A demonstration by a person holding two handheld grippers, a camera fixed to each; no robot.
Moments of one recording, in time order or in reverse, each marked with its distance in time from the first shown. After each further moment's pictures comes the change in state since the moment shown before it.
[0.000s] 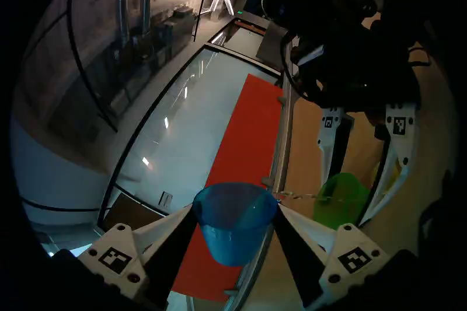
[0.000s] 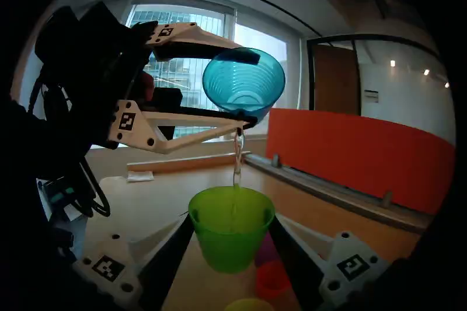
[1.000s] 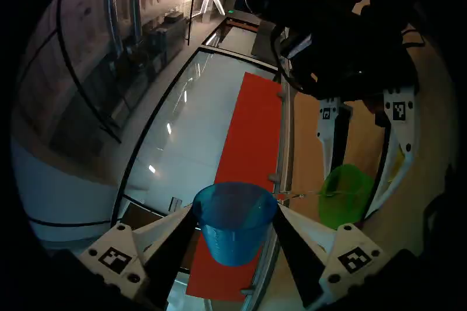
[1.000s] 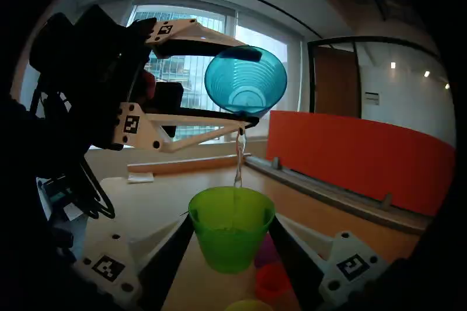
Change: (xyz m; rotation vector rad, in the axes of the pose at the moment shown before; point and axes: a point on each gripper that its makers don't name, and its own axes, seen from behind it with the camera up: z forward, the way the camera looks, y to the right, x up) left arm 0.003 -0.002 -0.004 0.021 -0.004 0.098; right arm 0.005 -0.001 0.000 0.001 0.010 -0.007
